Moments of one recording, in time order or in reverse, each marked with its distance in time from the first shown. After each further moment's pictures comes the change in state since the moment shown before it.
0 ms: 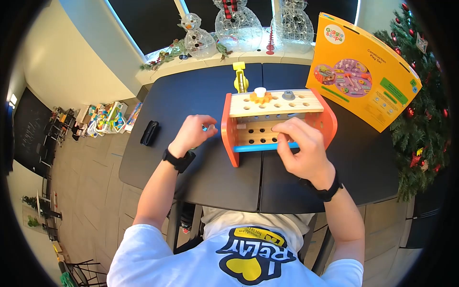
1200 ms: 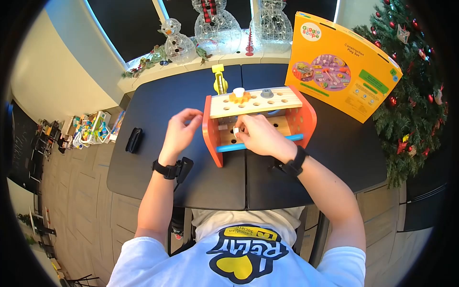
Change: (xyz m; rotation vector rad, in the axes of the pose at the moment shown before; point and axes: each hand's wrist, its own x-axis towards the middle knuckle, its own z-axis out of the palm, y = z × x) left_hand 0.002 0.050 0.001 -0.470 0.254 -0.122; right_hand 0.021 0.042 0.051 -0.064 -0.512 0.411
